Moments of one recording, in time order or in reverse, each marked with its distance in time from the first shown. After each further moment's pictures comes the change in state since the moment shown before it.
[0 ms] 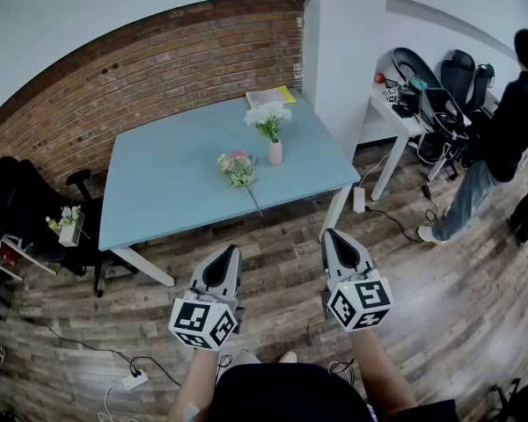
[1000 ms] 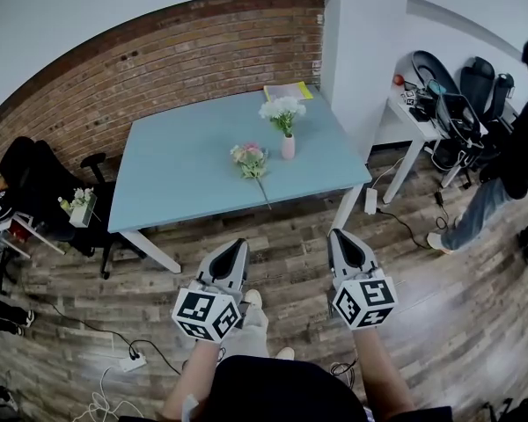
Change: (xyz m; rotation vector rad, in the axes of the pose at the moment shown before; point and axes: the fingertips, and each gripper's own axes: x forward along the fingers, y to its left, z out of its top) left arm 0.001 -0.022 -0.005 -0.016 0.028 0.032; right arm -0.009 -0.016 -0.012 0.008 0.045 0.062
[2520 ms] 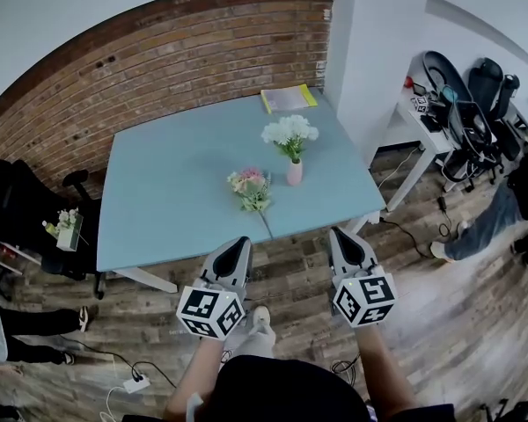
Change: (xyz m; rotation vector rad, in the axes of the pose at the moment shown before) left arm 0.158 0.129 0.007 -0.059 0.042 -0.028; right arm 0.192 -0.043 0.003 -0.024 0.059 -0.017
